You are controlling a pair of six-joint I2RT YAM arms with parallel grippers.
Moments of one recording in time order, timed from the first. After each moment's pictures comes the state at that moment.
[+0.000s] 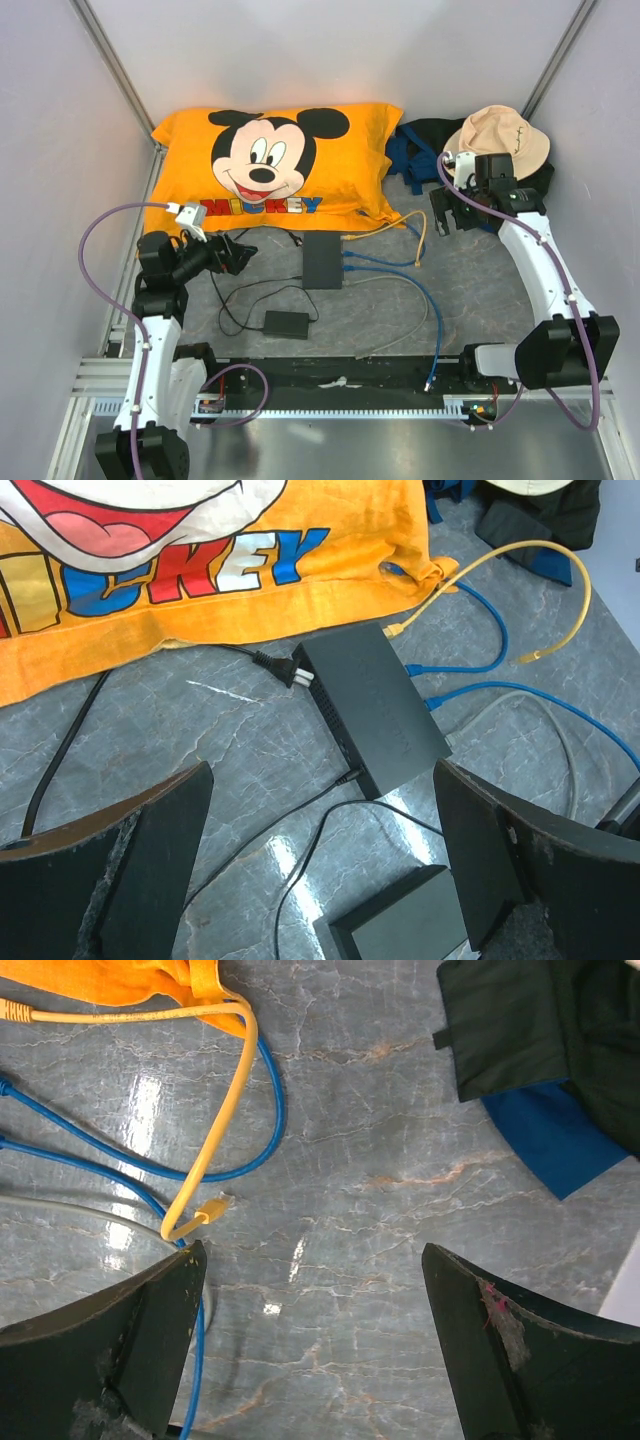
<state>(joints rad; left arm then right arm) 0.14 0.70 0.52 -0.18 0.74 -0.16 0.06 1.32 1.23 -0.83 -0.11 -0.20</state>
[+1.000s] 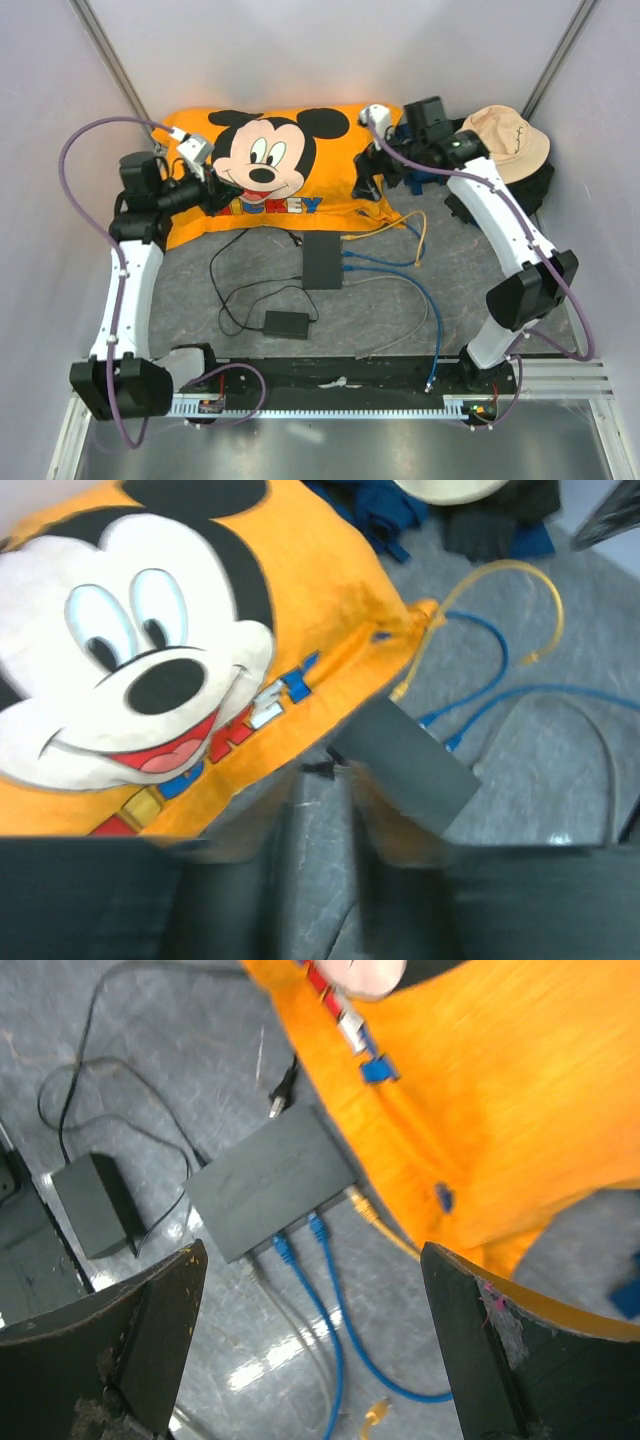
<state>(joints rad) 0.10 1.12 1.16 -0.42 0.88 0.20 0.37 1.69 1.86 -0.91 -0.57 -0.28</state>
